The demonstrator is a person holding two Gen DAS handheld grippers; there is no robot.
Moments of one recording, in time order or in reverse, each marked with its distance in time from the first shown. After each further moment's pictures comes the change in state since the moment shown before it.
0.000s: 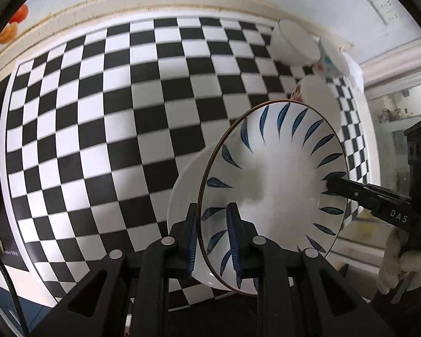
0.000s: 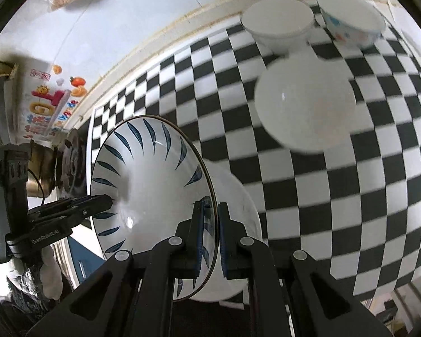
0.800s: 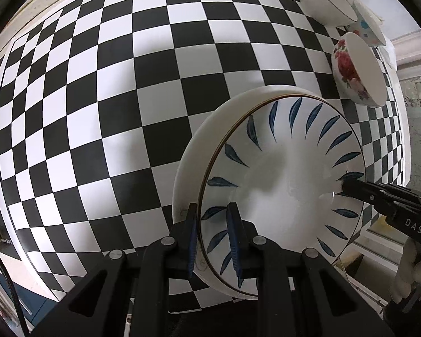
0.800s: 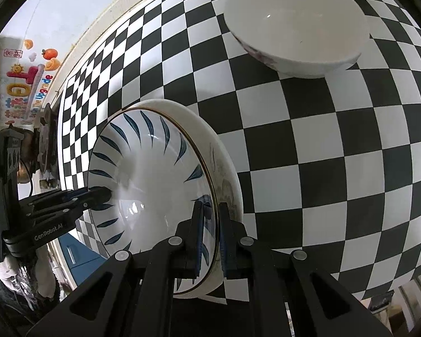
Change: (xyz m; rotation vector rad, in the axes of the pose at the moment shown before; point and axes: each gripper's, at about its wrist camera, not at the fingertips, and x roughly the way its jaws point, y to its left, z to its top) left arm 0.060 -0.003 -0.015 -0.022 0.114 0.114; right arm 0.066 -0.024 -0.021 0.009 0.123 -0.052
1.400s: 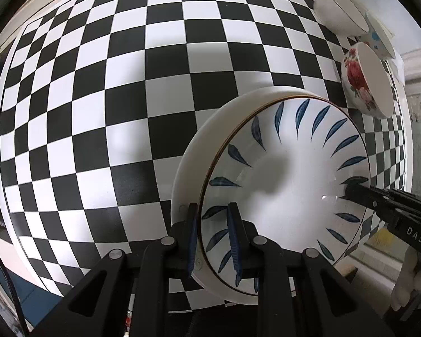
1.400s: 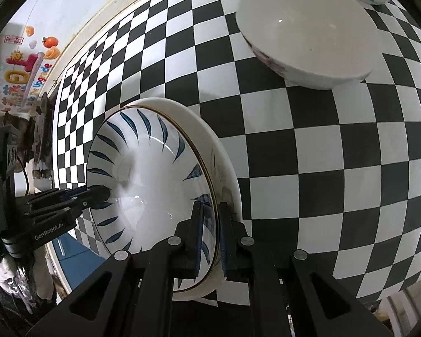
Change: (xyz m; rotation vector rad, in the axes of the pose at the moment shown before) left arm 0.010 0.000 -0.014 -0.084 -0.026 0.002; right arm 0.002 0.008 0.007 -0.064 0.016 -0.039
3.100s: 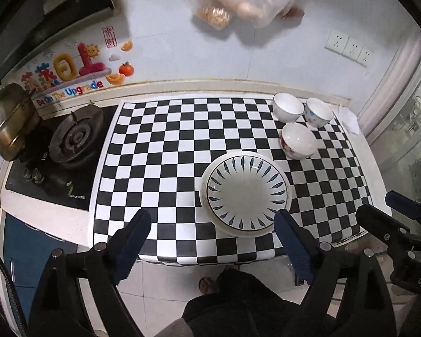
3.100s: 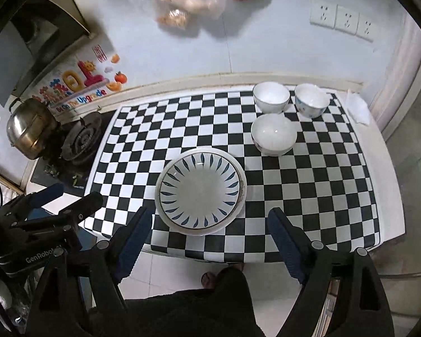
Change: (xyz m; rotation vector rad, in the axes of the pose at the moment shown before) left arm -0.219 -0.047 -0.206 -0.039 -0.592 0.136; right arm -0.227 0.124 -0.202 -0.195 -0.518 -0.188
